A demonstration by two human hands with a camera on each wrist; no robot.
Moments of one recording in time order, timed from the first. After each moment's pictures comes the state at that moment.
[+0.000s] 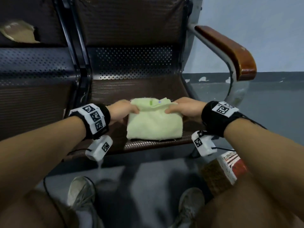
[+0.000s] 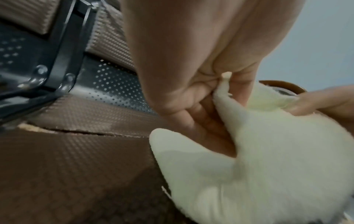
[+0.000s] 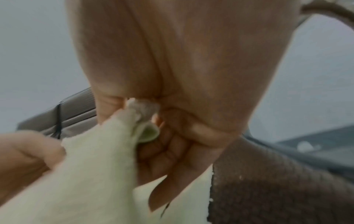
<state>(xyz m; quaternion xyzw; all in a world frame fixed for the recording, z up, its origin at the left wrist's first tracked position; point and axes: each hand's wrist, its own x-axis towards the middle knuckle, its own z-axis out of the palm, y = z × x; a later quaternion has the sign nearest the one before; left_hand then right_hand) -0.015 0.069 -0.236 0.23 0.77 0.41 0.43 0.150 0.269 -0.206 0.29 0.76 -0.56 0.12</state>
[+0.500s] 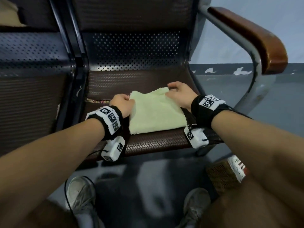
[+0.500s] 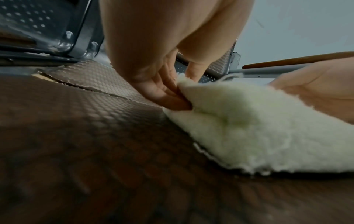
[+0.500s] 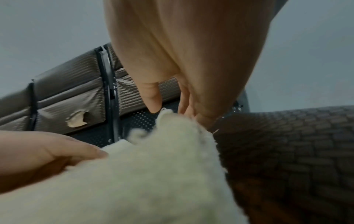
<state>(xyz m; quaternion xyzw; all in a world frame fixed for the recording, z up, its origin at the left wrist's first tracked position) -0.057 0.094 -0.305 0.13 0.89 0.37 0.22 0.080 0.280 -0.251 0.34 0.82 -0.47 -0.03</state>
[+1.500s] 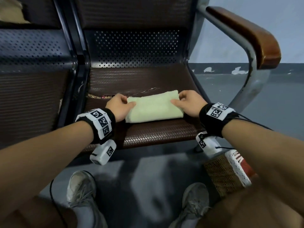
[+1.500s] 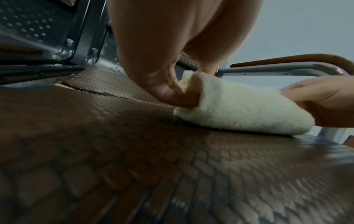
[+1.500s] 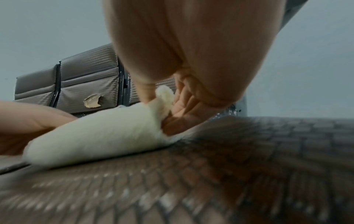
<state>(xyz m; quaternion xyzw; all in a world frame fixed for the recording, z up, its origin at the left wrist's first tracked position) -0.029 0.058 -0.293 0.19 0.89 0.37 0.20 0.133 0.279 -0.259 0.31 0.88 -0.35 0.00</state>
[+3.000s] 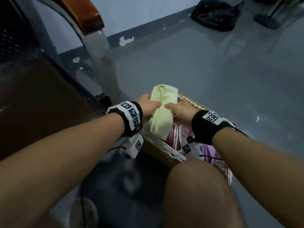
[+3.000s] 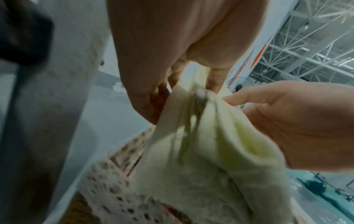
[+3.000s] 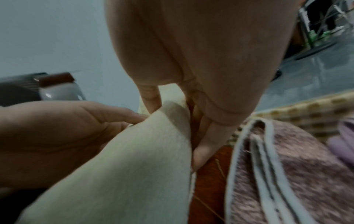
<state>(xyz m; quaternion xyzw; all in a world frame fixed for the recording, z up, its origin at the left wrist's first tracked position) 0.302 0.339 -0.296 0.50 0.67 0.26 0.49 0.463 0.355 -0.298 0.64 0.48 -0.56 -0.18</state>
